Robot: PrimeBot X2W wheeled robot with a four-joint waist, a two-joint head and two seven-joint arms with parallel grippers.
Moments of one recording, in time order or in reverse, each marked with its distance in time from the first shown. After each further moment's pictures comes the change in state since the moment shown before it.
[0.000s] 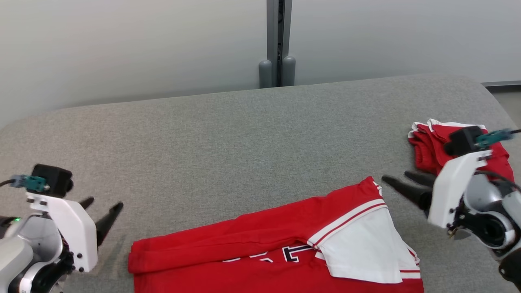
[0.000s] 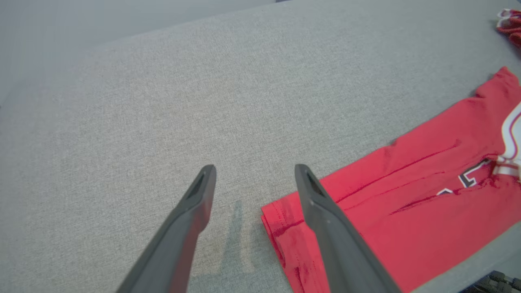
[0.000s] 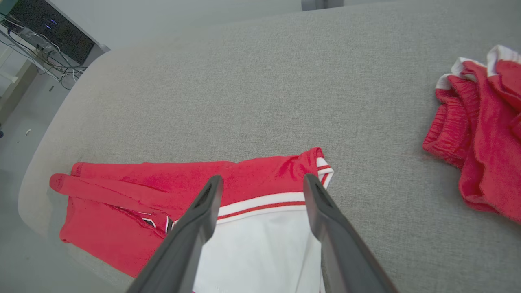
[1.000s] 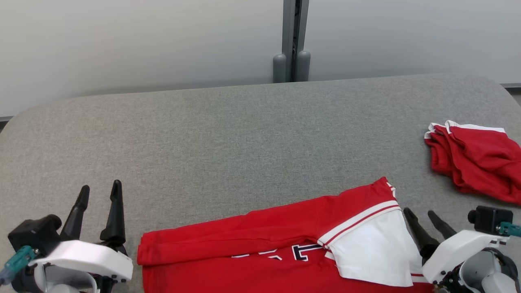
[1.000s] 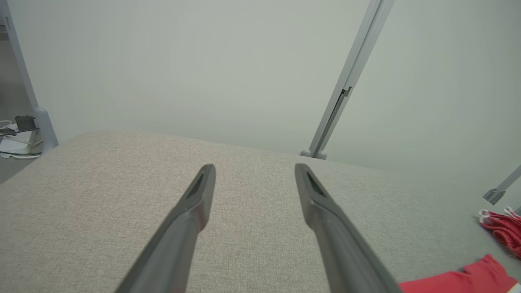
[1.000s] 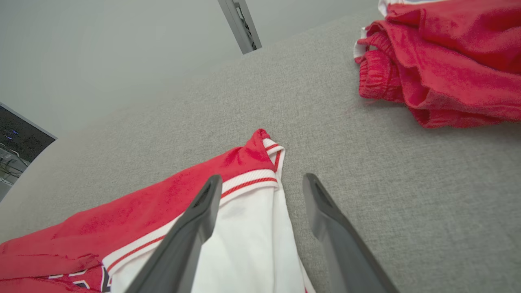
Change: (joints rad) left arm 0.473 -0.376 0.595 -0.093 0.309 0.137 -0.534; right arm 0.356 0.267 -0.380 0.091 -0.348 0.000 -0.499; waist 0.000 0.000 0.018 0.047
